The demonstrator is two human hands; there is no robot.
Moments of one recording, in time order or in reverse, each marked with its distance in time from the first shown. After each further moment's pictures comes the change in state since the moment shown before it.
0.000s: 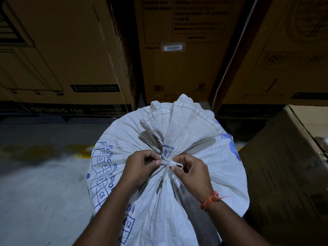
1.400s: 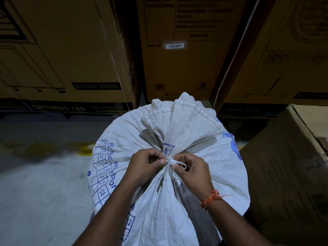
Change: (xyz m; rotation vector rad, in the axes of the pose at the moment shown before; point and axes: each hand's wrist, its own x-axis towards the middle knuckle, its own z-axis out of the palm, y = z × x) left_hand -0.006 0.010 0.003 -0.040 -0.043 0.006; right_hand 0.002 0.002 0.000 0.000 -0.012 -0.021
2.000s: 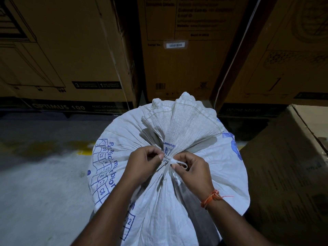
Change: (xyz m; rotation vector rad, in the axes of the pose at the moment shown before) left_hand -0.002 0.004 -0.001 -0.012 0.063 0.027; right_hand 0.000 0.002 0.001 0.003 -0.001 -0.006
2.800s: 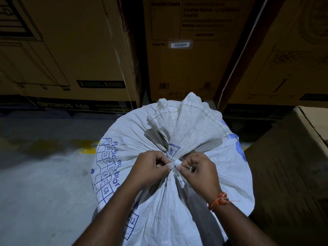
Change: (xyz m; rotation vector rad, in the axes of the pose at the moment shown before) left_hand -0.010 0.006 0.000 0.032 -0.129 -0.017; right_hand 0.002 -0.001 -0.005 -0.325 0.069 -0.130
